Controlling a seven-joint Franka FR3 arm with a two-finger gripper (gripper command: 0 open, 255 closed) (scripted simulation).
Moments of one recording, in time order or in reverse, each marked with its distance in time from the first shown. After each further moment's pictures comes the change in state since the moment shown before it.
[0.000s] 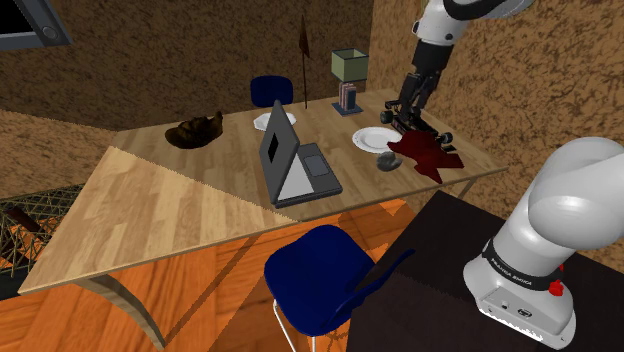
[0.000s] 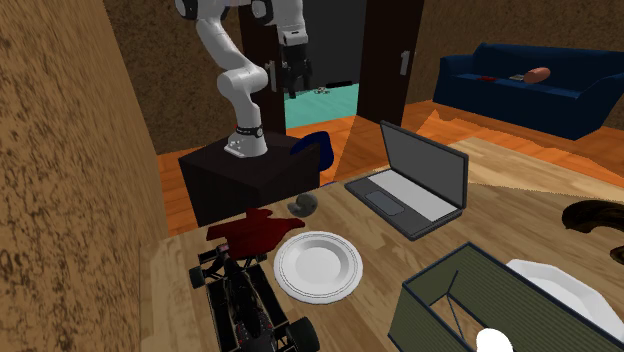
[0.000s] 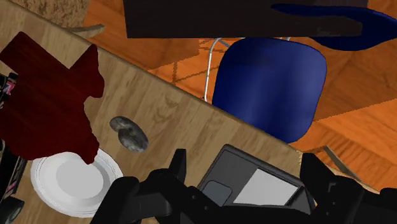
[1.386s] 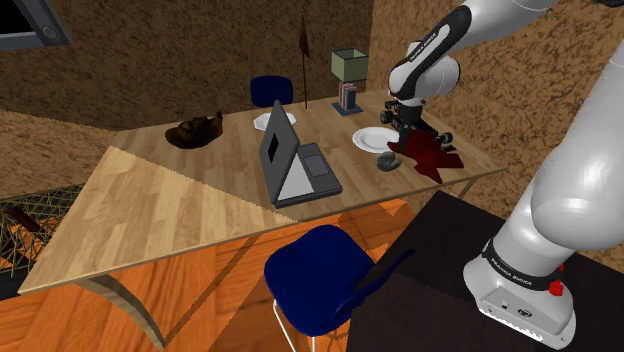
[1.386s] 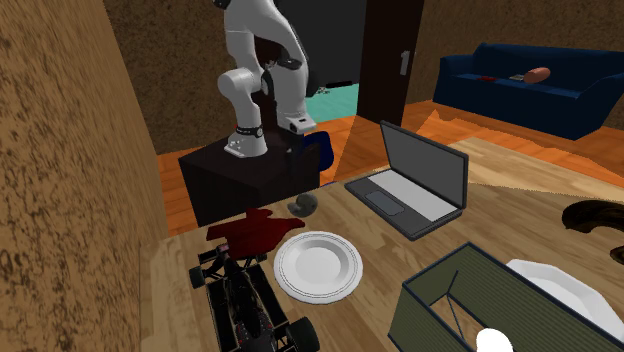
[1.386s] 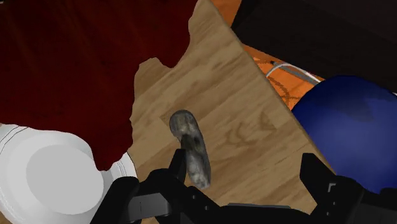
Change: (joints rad) arm 0.066 0.771 -0.338 0.128 0.101 0.532 -0.780
